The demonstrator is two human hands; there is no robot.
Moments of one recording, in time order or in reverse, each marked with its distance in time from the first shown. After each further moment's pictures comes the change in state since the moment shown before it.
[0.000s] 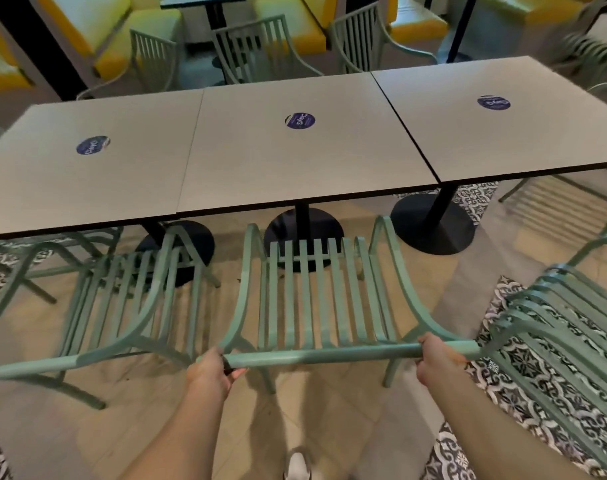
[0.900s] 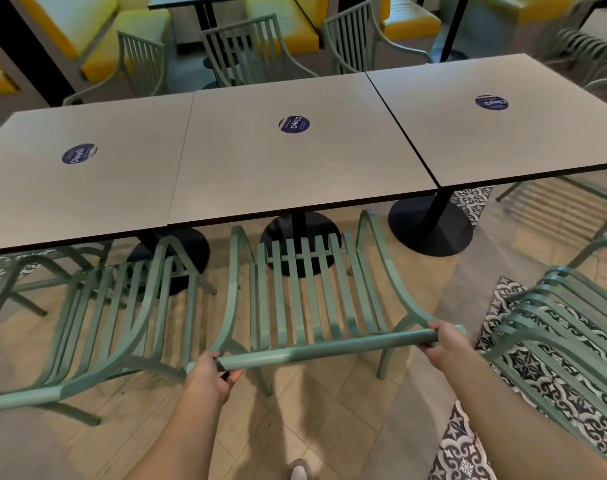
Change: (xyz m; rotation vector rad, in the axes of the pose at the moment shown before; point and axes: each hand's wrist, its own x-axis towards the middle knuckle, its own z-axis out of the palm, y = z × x) left_hand 0.007 0.021 0.027 -0.036 -0.061 -0.068; right_hand 0.048 -0.049 0.035 0.061 -0.270 0.181
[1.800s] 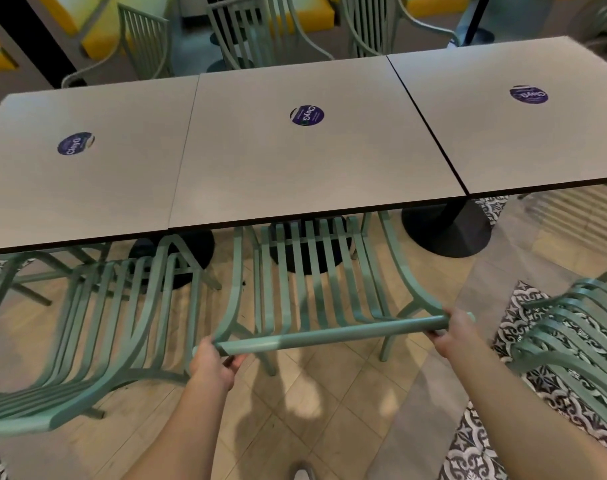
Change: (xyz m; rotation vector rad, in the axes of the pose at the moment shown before) left_hand 0.033 0.039 0.054 -0.141 0.012 0.014; right_hand 0.014 -0.035 0.077 0.056 0.000 -0.027
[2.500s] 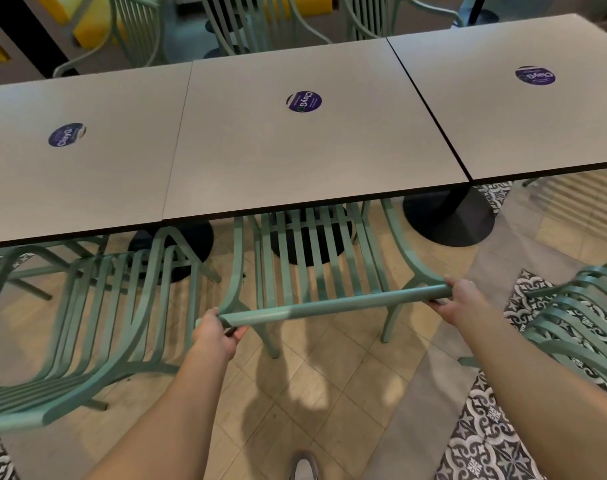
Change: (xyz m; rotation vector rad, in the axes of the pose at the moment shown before) left_hand 0.005 0.010 0.036 0.035 -0.028 0.008; right_hand -0.012 -0.030 0.022 -0.131 -0.067 -0.049
